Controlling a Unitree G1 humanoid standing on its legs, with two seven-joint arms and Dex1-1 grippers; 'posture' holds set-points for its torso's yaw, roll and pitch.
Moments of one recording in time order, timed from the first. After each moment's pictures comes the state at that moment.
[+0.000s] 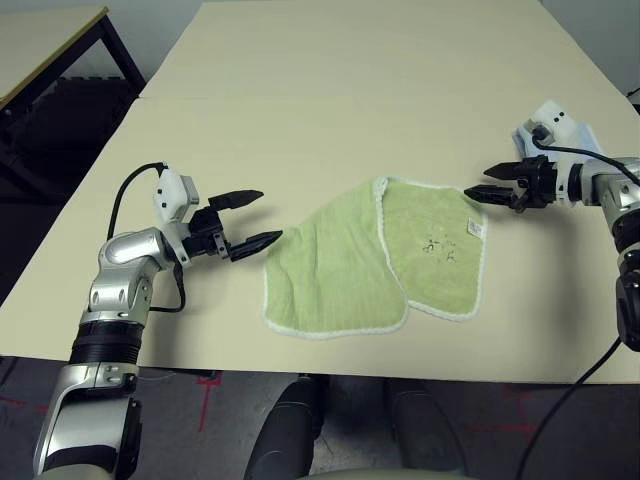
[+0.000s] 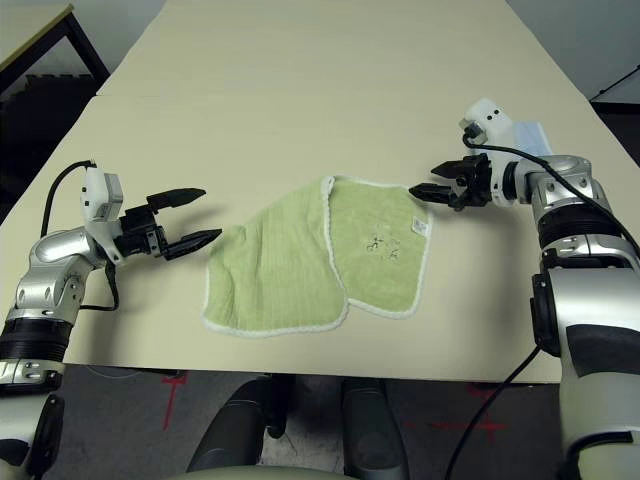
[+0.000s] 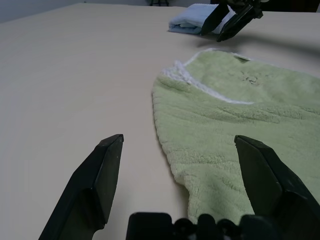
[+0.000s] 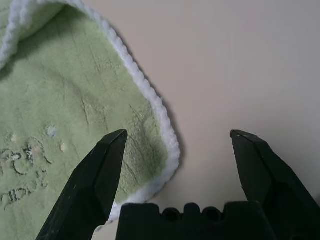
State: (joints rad) left arm -0.47 0.61 0.10 0.31 -0.42 -0.01 -1.22; right arm -1.12 -0.71 0.08 1.18 -0.07 0.19 1.20
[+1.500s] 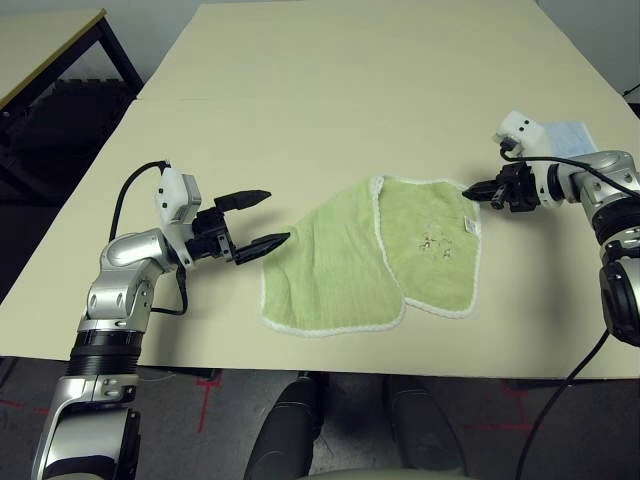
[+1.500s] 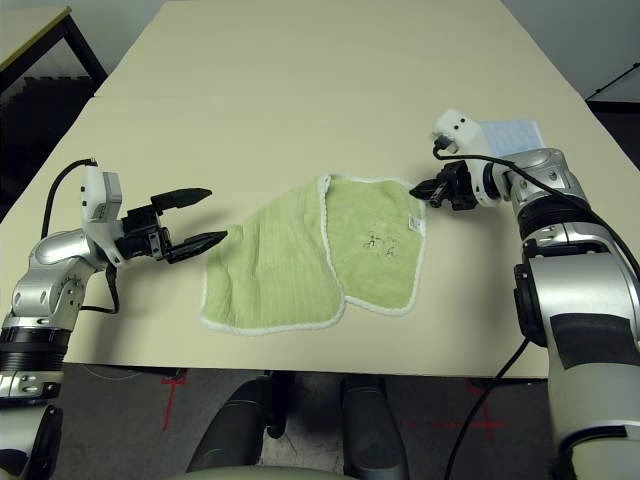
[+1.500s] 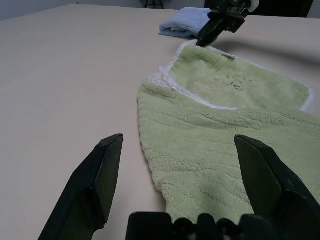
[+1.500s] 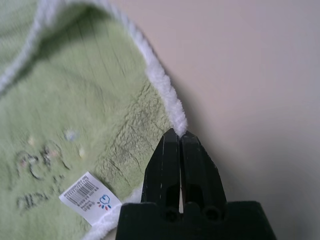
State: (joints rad) left arm -0.41 0.61 0.10 0.20 -0.43 0.06 -1.19; right arm -1.13 -0.64 -0.03 1.19 -0.01 0.13 1.22
